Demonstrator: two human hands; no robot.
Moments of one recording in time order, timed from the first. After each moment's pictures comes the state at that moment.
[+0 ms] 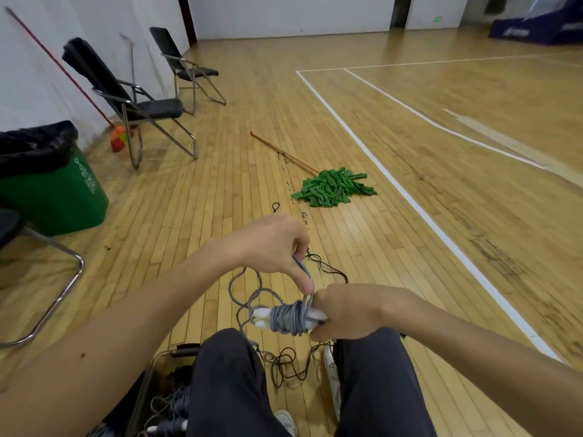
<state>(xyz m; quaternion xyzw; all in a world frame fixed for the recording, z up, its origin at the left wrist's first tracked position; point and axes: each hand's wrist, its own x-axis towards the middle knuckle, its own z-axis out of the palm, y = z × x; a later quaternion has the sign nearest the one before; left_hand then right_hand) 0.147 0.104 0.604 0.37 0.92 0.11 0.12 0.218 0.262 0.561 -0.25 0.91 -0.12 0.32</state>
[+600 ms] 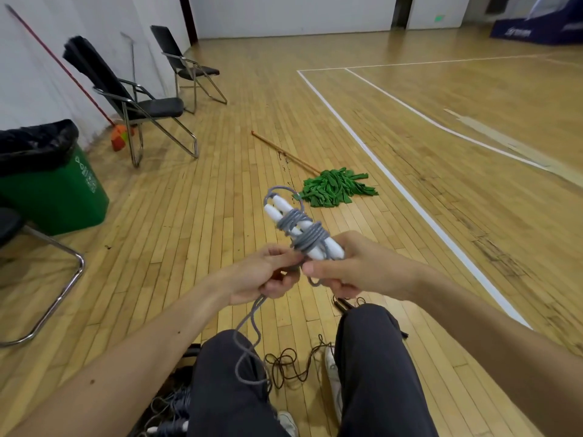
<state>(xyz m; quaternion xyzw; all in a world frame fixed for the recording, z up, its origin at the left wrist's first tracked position) 0.157 0.078 0.546 0.18 0.65 0.63 0.37 0.208 0.285 0.595 -0.19 0.78 -0.55 0.22</state>
